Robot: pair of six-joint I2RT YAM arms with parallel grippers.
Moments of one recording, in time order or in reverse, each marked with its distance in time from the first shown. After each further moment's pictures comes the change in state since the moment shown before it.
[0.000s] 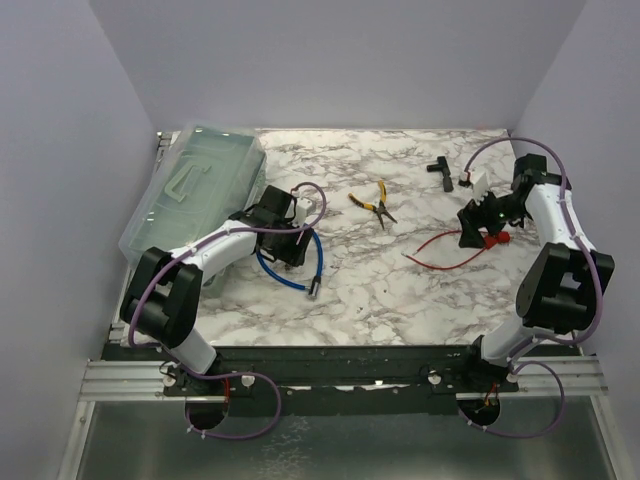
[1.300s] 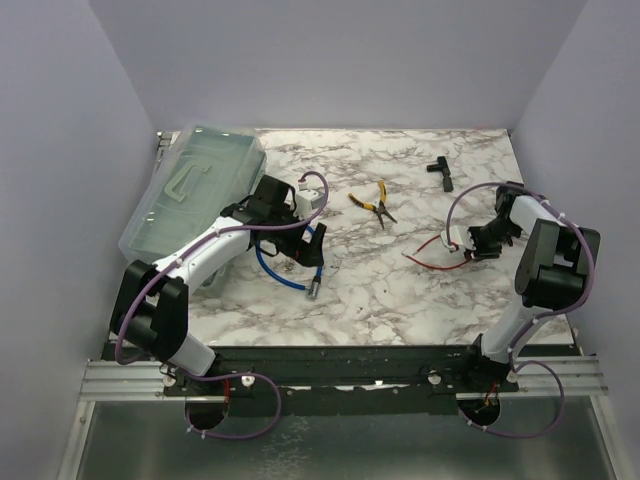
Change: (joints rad) left arm -0.003 -0.080 0.090 -0.091 0.311 0.028; right arm -0.004 0.164 -0.188 0.133 0.246 -1.057
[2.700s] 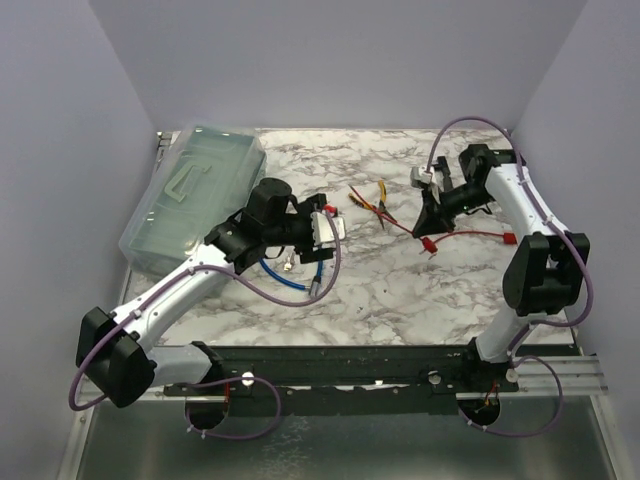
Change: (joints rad) left arm -0.157 -0.278 -0.034 0.211 0.033 0.635; right arm 0.284 -0.056 0.364 -0.473 -0.587 0.565
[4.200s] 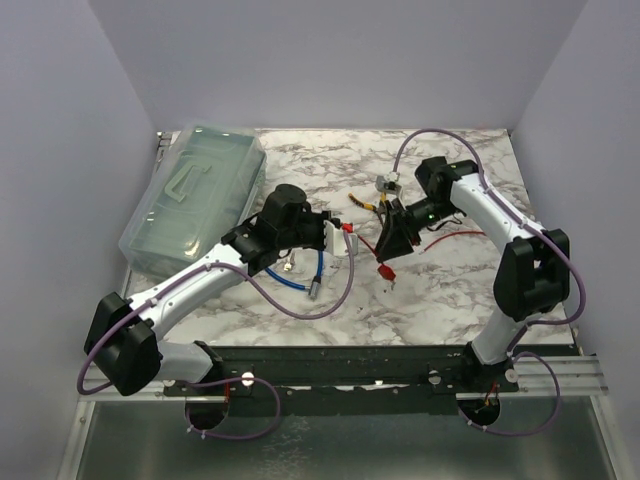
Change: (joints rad) left arm -0.080 0.071 -0.046 0.152 -0.190 0.328; right arm 0.268 -0.002 -0.072 0.050 -0.298 0.439
